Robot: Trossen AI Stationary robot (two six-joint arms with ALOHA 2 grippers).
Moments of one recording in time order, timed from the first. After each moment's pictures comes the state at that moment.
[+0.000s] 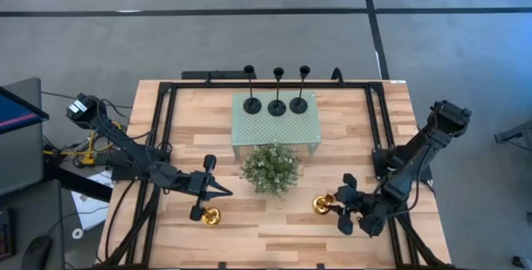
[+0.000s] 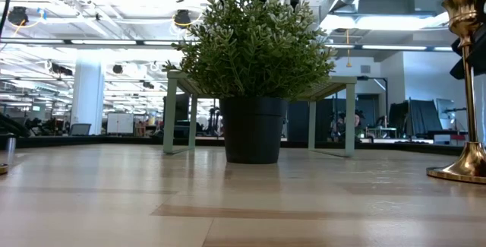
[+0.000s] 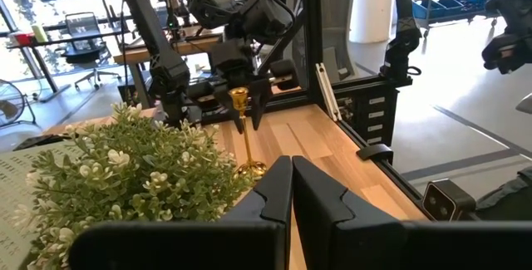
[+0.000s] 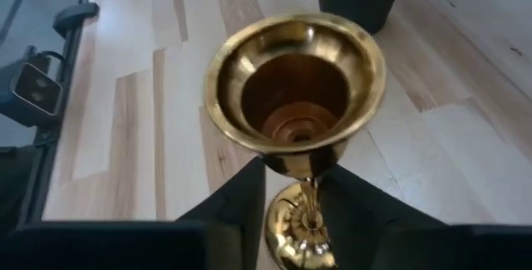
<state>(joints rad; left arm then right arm) -0.66 0.91 0.44 0.56 -0.44 0.13 0.93 1.35 0.61 -0.23 0.75 1.01</state>
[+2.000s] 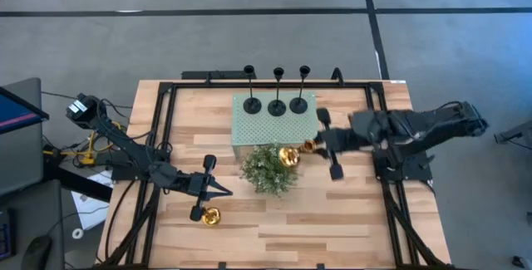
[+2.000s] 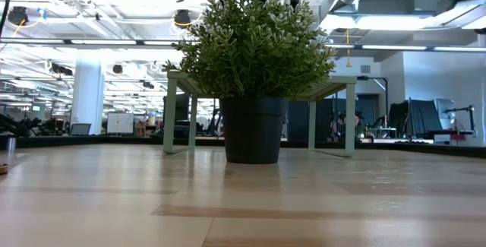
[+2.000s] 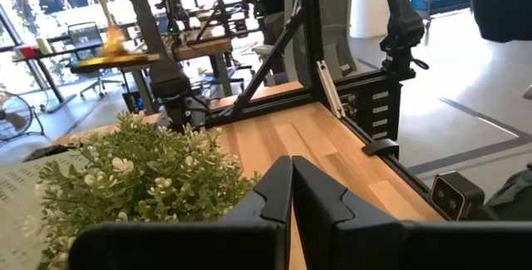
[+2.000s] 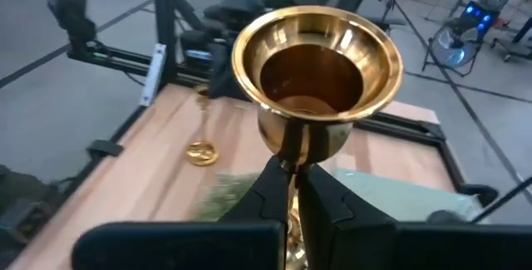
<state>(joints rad) -0.66 0.91 0.44 0.56 -0.44 0.18 0.22 1.15 1.20 -0.38 0.09 -0.15</state>
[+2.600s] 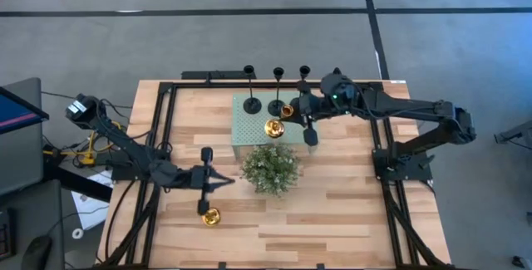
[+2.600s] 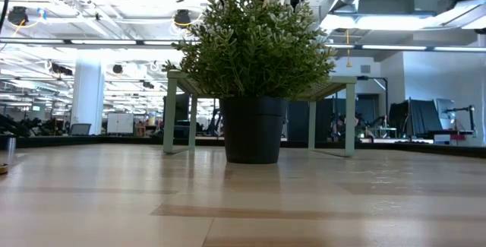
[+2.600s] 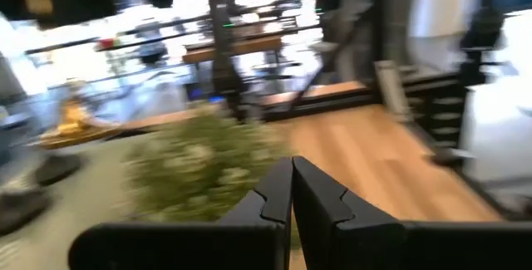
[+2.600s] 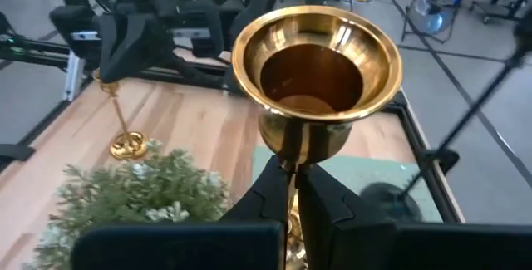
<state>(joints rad) -0.64 0.91 0.44 0.58 -0.61 0.18 -0.20 1.32 1.20 -0.25 -0.23 -0.22</state>
